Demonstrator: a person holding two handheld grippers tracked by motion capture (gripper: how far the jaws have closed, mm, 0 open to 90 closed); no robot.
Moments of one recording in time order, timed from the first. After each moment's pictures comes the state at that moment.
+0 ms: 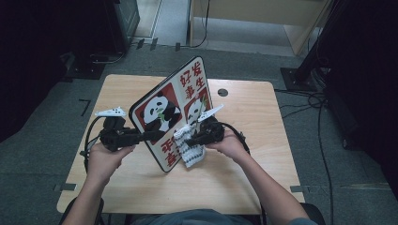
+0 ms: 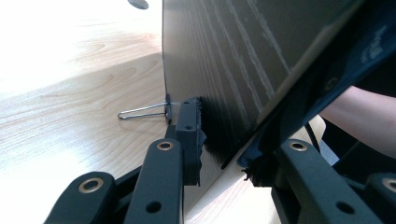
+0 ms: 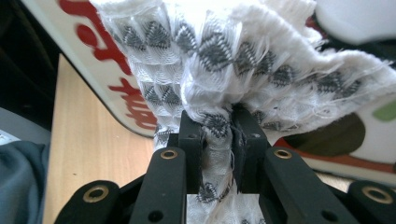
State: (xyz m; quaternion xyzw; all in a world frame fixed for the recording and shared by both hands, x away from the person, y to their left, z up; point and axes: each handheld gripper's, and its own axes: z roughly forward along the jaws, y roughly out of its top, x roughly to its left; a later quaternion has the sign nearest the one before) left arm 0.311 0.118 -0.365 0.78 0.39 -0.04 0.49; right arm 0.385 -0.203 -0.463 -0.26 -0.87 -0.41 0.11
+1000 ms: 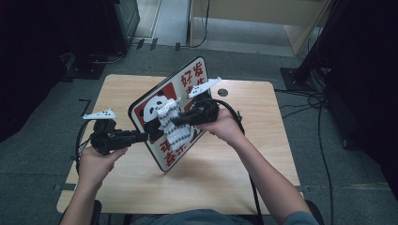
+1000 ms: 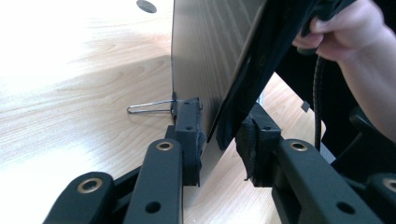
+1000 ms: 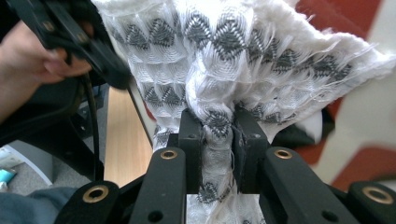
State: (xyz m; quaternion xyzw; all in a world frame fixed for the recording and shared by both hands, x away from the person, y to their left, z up) left arm 0.299 0.135 -0.360 0.77 0.40 -0.03 0.50; right arm 0.382 -0.170 -0.344 -0.21 -0.86 -0.47 0.07
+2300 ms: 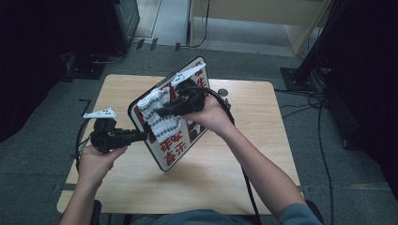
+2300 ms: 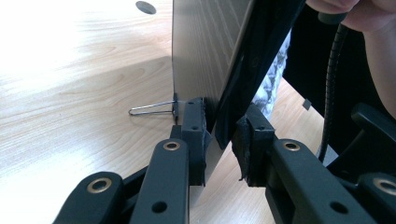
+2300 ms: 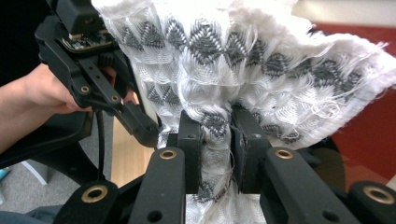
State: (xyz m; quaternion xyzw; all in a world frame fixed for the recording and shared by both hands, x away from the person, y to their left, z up) left arm 0.302 0.136 -0.359 0.77 0.40 -0.03 0.49; right arm 0.384 -0.130 -0.300 -0.19 -0.87 -0.46 0.06
